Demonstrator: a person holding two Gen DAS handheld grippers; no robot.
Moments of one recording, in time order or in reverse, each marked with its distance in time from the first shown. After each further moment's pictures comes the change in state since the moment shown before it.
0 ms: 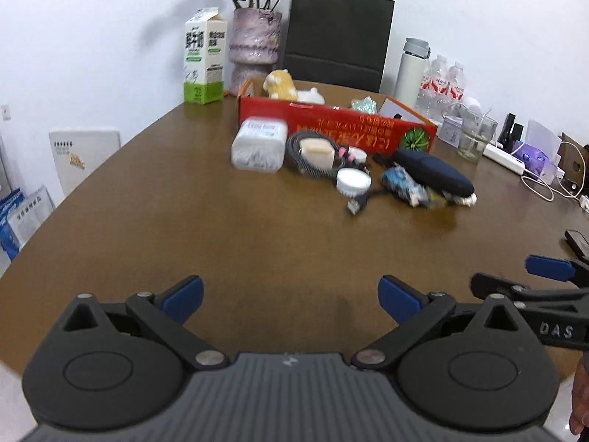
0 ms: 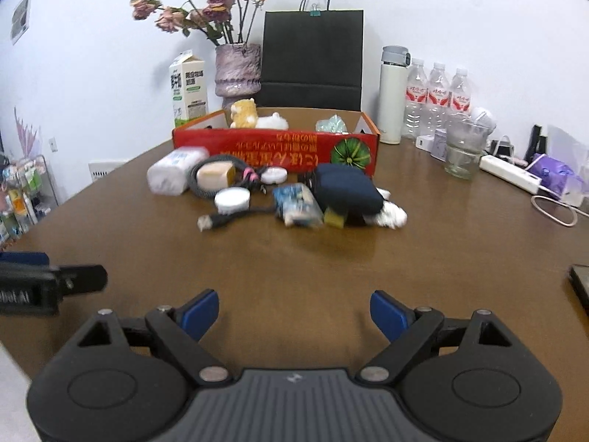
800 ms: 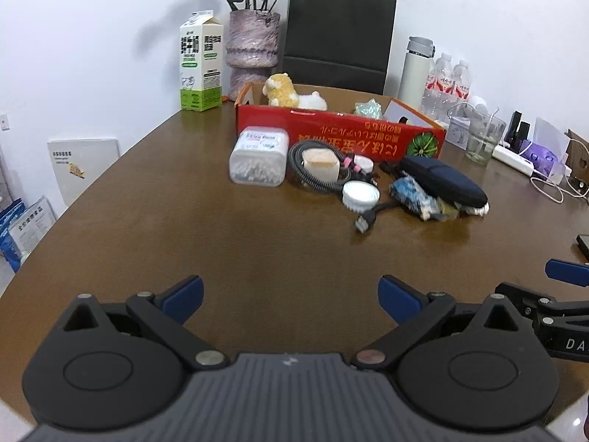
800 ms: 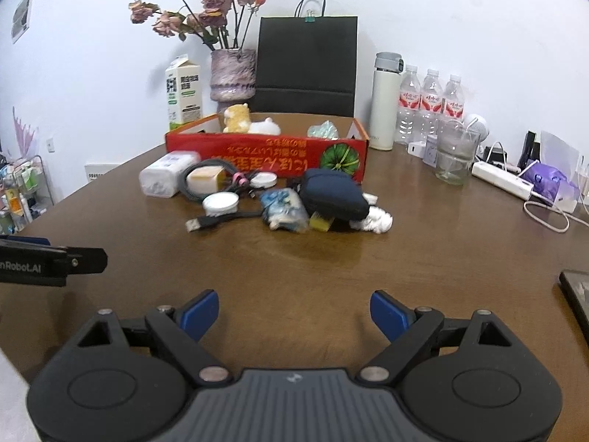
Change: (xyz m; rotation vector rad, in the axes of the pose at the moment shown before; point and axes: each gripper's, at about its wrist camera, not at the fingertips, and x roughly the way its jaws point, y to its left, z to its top) left arm 0.030 -0.004 0.027 0.027 -0.007 0.015; right arm 0.018 -0.018 0.017 0.003 -0.019 -0.006
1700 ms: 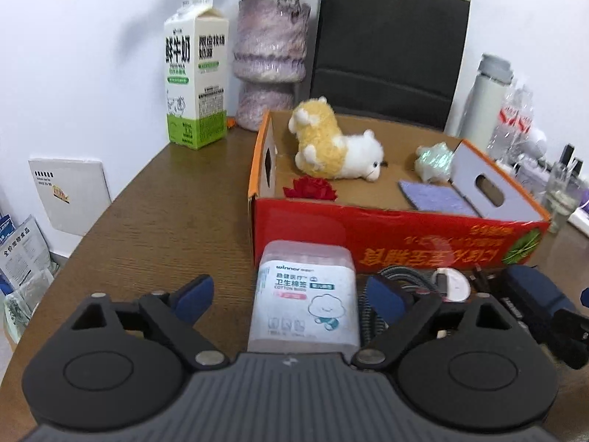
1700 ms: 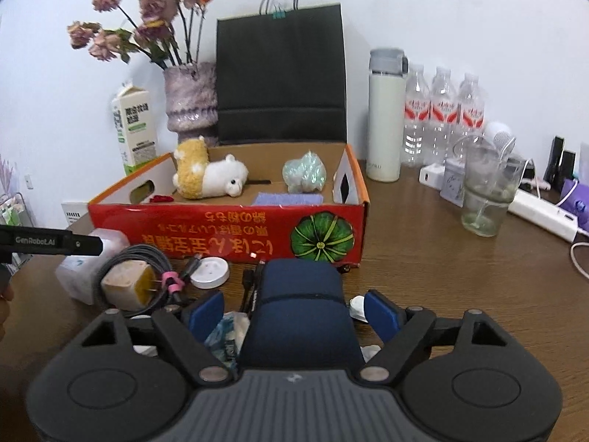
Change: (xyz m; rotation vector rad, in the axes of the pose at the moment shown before) left arm 0.168 0.044 0.133 -0.016 0.027 0.025; right arm 0.144 -0.040 0.098 0.083 0.007 0.034
